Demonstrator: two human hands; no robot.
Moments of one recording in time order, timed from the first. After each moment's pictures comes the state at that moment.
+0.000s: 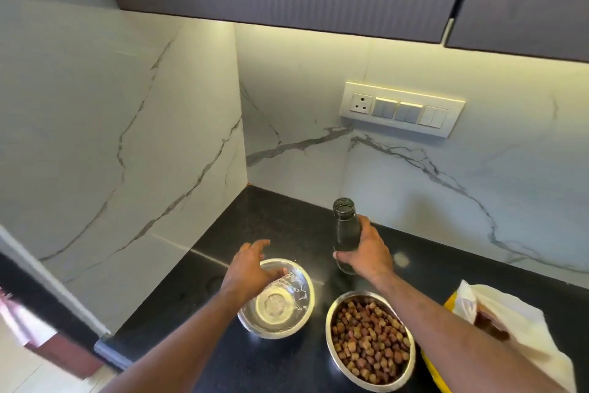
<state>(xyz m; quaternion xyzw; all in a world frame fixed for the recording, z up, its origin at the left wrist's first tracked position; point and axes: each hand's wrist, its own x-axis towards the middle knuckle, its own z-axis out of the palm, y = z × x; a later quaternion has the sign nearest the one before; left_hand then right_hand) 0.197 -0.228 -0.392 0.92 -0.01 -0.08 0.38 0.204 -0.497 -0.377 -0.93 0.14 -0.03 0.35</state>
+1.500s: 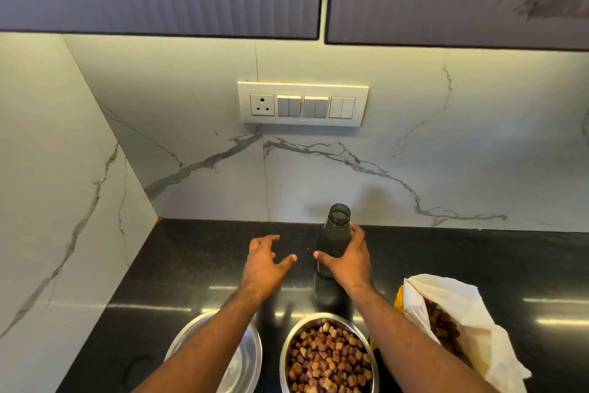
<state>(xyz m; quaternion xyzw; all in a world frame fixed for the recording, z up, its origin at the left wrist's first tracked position) 0.291 -0.402 -0.408 0.89 -0.12 -0.13 0.43 0.215 -0.583 -0.414 -0.81 0.35 -0.14 0.45</state>
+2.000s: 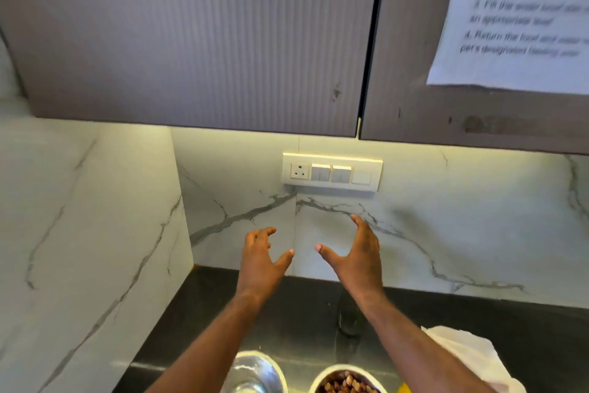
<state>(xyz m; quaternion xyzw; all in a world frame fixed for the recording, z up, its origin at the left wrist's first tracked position) 0.287 -0.342 -0.286 0.85 -0.15 0.09 0.50 0.222 -0.522 -0.280 -0.86 0.20 -0.32 0.35</state>
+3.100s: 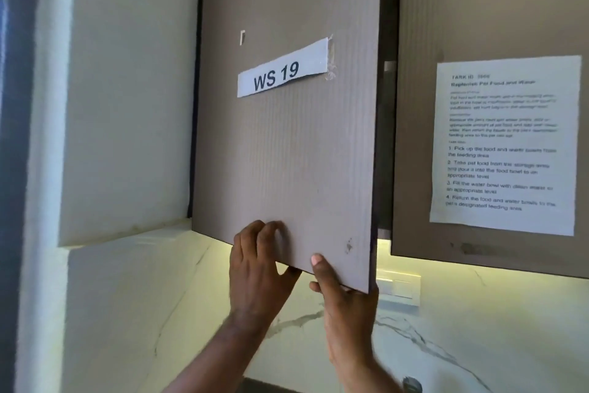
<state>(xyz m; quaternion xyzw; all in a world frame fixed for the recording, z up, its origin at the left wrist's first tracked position) 0.184 -0.207 -0.065 0.70 -0.21 0.63 0.27 0.103 -0.319 -0.070 -0.51 -0.09 -0.45 0.73</state>
